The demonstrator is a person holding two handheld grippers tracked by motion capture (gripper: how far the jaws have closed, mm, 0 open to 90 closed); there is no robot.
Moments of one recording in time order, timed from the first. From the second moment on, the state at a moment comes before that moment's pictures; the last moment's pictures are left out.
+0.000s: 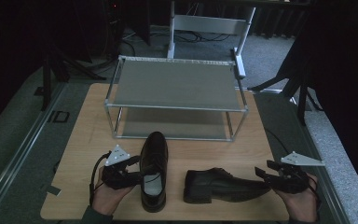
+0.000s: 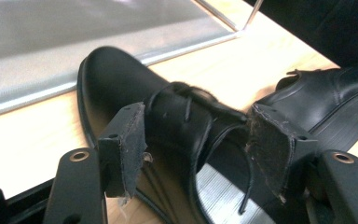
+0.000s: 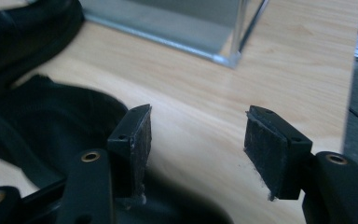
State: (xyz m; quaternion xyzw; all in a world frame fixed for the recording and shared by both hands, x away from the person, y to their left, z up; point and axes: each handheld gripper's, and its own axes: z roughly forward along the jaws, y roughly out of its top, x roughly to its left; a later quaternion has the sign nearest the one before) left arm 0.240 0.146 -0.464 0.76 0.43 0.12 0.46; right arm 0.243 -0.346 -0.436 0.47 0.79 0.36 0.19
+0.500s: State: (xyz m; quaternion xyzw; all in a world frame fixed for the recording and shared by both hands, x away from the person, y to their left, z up) left arm 0.248 0.081 -0.448 0.80 0.37 0.10 0.46; right arm 0.211 -0.372 -0.444 0.48 0.79 0.34 0.17
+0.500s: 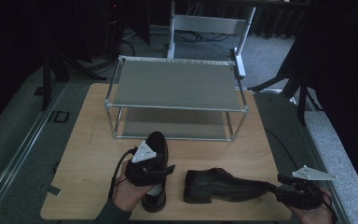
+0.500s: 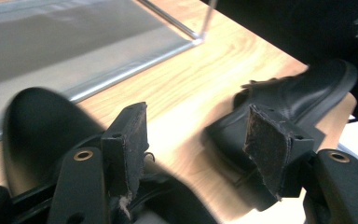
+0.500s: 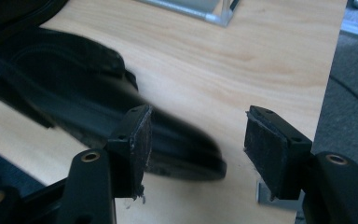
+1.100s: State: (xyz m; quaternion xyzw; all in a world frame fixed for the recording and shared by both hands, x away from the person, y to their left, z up) left arm 0.242 0.047 -0.461 0.82 0.35 0.06 0.45; right arm 0.217 -0.364 -0.500 0.47 0.84 0.23 0.10
